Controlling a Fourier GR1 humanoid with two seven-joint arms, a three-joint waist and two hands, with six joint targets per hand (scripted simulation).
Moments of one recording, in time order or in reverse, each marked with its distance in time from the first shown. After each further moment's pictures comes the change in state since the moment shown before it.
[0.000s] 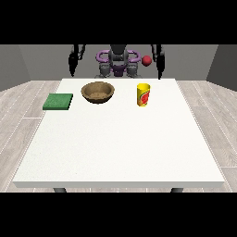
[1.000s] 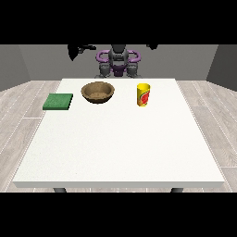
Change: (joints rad) left arm 0.070 -0.092 -0.171 -0.278 0.060 0.067 -0.003; right arm -0.007 0.032 -0.069 -0.064 -0.110 0.022 -0.044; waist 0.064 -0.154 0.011
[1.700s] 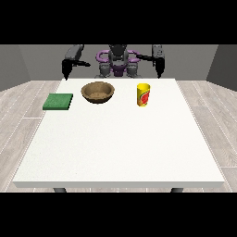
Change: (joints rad) left arm -0.326 0.097 0.220 0.327 -0.038 -0.011 -0.204; right arm -0.200 -0.075 -0.074 0.184 -0.031 0.104 -0.194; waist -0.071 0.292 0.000
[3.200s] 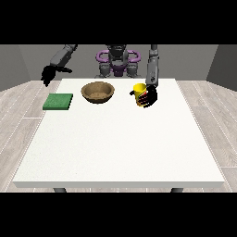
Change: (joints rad) left arm -0.269 0.009 0.111 0.724 -0.180 0.294 -0.499; right arm -0.173 -0.171 -0.140 0.298 -0.096 0.192 -0.151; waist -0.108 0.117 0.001
